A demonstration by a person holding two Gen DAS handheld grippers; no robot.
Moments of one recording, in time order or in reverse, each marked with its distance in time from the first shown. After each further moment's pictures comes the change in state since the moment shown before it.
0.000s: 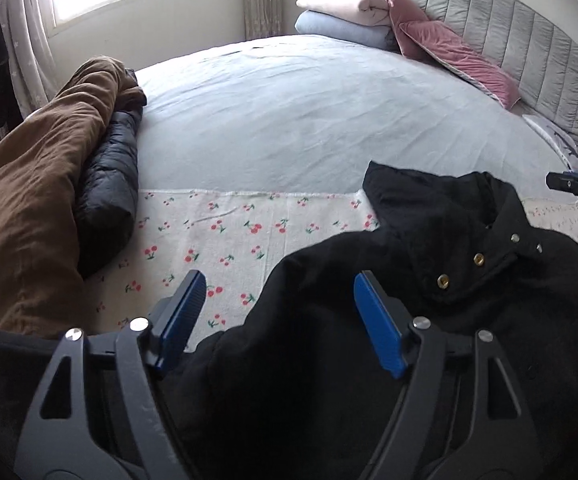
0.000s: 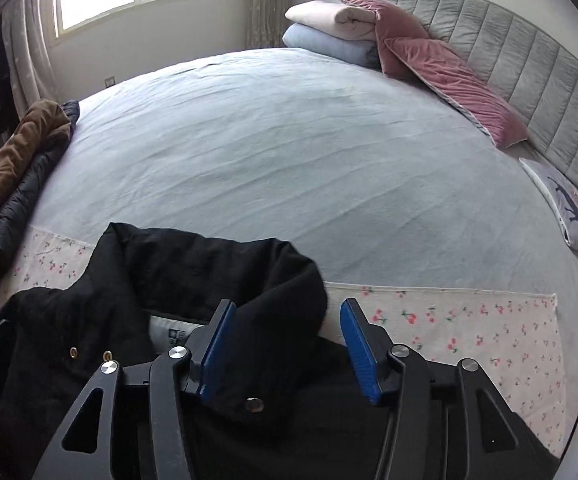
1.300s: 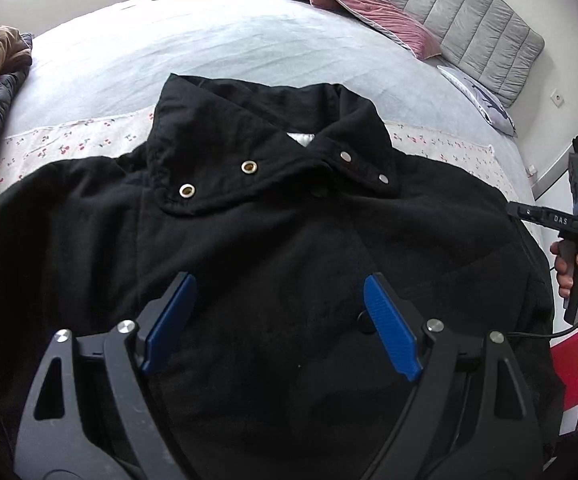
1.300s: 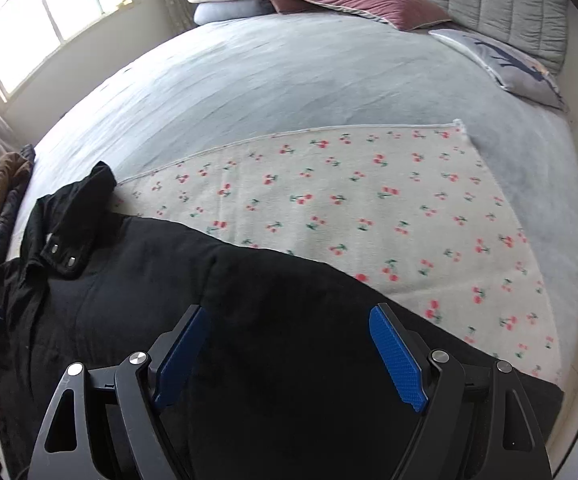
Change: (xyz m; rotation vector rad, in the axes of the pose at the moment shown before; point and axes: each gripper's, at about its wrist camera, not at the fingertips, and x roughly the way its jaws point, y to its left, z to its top) left arm 0.003 -0.148 -0.066 0.045 0.181 -0.285; right arm -0.011 -0.217 -0.142 0.247 0.163 0.122
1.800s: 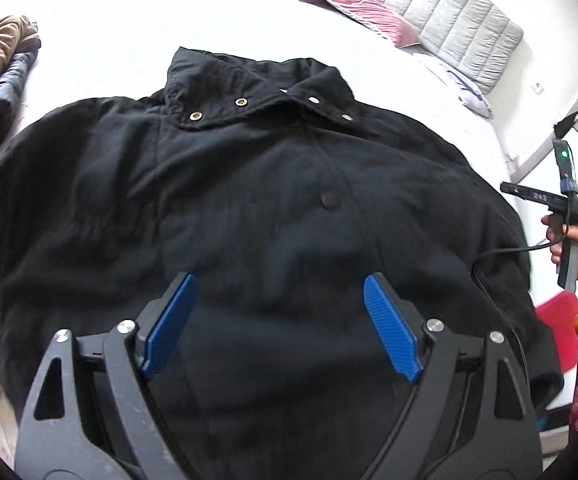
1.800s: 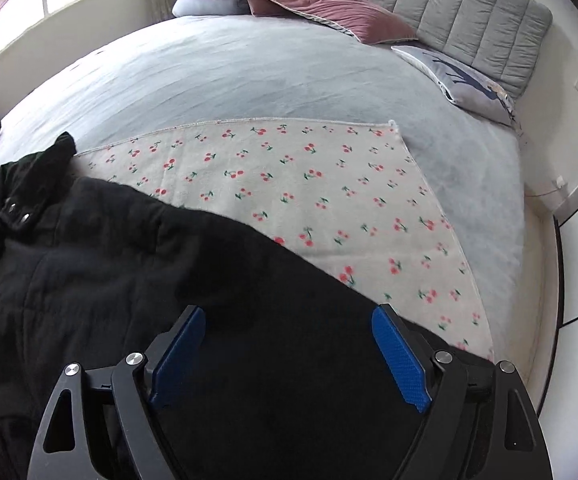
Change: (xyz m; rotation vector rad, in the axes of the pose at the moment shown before) left arm -0.069 0.001 -0.074 0.011 0.014 -0.066; right arm -0.066 -0.025 -0.056 -0.055 -0.034 -0.257
